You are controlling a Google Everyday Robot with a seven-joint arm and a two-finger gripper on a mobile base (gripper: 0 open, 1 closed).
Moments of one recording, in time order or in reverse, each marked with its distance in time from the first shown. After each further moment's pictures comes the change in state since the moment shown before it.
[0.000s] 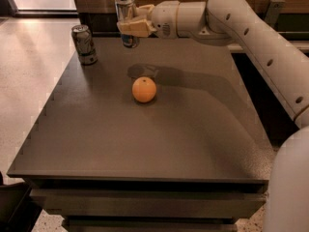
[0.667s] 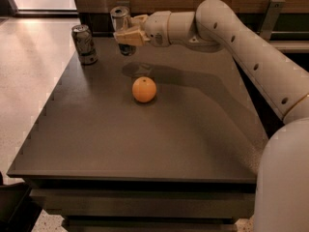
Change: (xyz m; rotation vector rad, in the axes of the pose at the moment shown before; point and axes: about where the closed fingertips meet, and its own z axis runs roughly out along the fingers) arm 0.035 -0.003 0.026 0.005 0.043 -0.021
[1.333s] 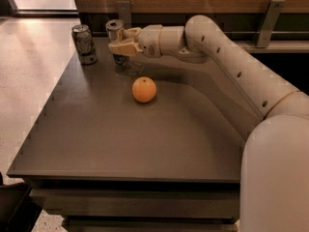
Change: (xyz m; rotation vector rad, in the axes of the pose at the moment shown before) arm 0.034 0.004 0.033 -0.038 -0.032 0.032
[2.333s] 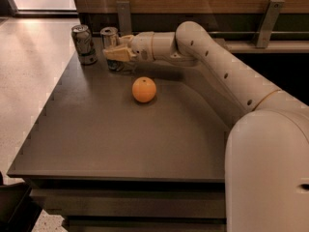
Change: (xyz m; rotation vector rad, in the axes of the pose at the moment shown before) arm 0.030 0.003 0.028 -0.047 0.022 0.081
